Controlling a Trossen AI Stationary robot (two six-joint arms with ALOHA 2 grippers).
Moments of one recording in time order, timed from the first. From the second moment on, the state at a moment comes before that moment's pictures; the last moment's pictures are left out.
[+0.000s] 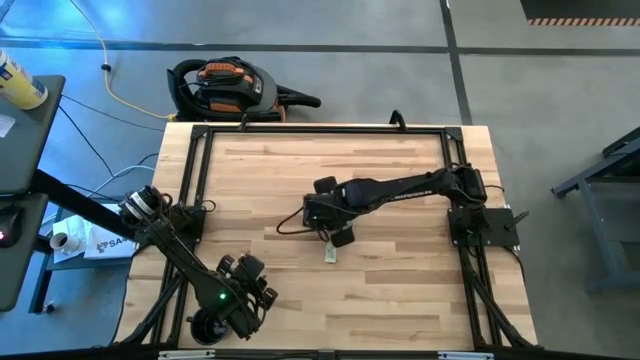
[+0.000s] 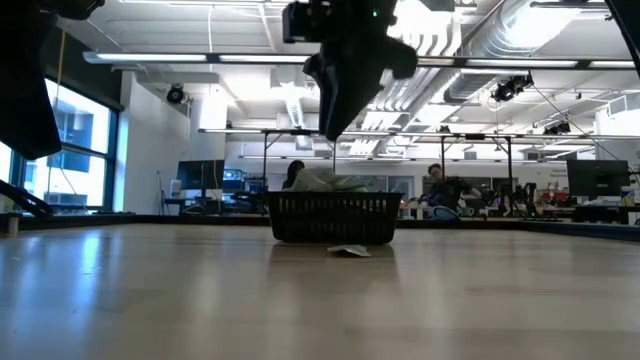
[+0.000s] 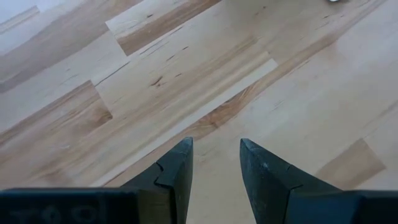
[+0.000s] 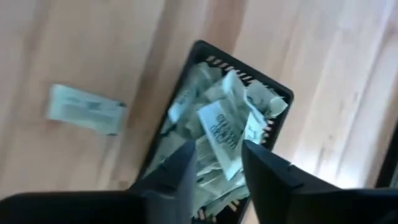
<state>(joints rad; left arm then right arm) -0.82 1.79 1.23 -1.07 -0.56 -1.82 0.08 2.01 1.76 -0.98 0.23 -0.29</state>
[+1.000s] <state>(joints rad) -0.32 1.83 1.17 -0.32 -0.34 -1.24 0.23 1.32 1.17 -1.22 0.31 0.49</state>
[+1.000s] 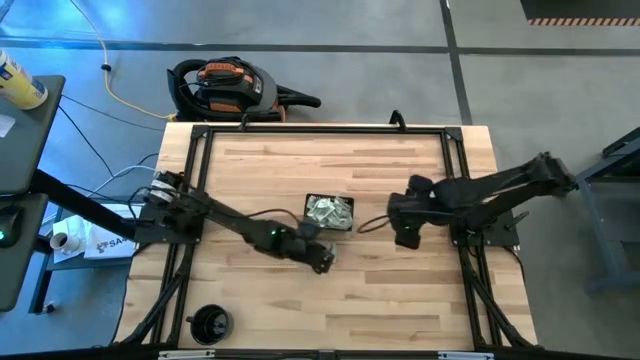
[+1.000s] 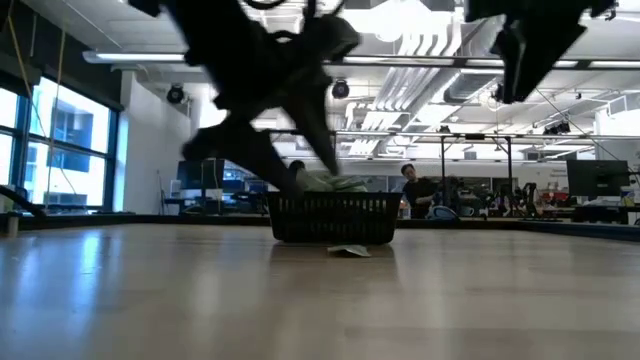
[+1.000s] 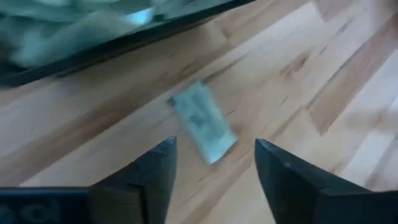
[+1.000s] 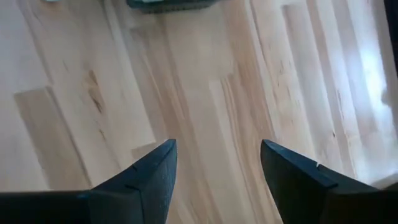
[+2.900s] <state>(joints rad) -0.31 2.28 2.19 -1.45 -0.48 -1.17 0.24 0.89 0.77 -1.05 0.47 0.43</state>
